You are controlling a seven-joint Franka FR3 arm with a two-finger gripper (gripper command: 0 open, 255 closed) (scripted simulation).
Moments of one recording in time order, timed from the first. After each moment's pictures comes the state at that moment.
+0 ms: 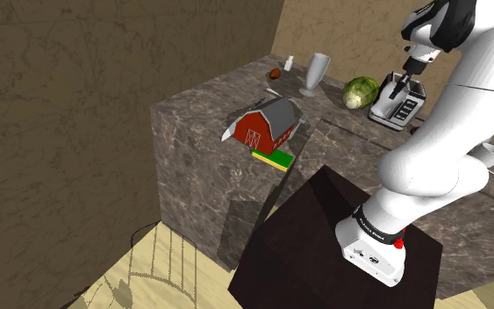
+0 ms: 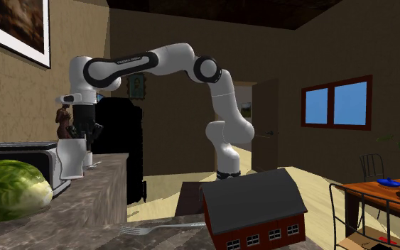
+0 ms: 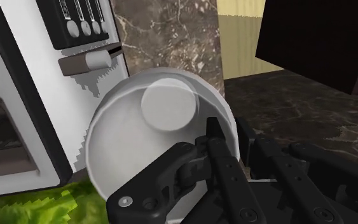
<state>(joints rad) -0.68 0.30 -0.64 -1.68 0.21 1.90 -1.44</state>
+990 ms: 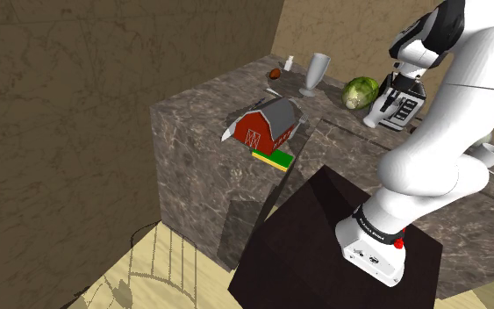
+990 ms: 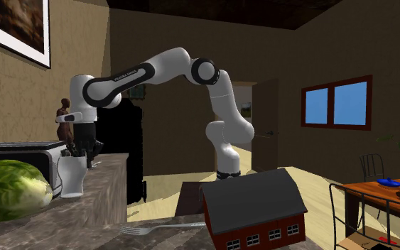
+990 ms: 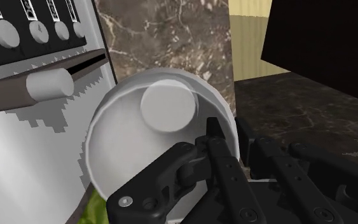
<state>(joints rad) -0.69 0.36 -0.62 -1.79 0.25 2.05 -1.47</state>
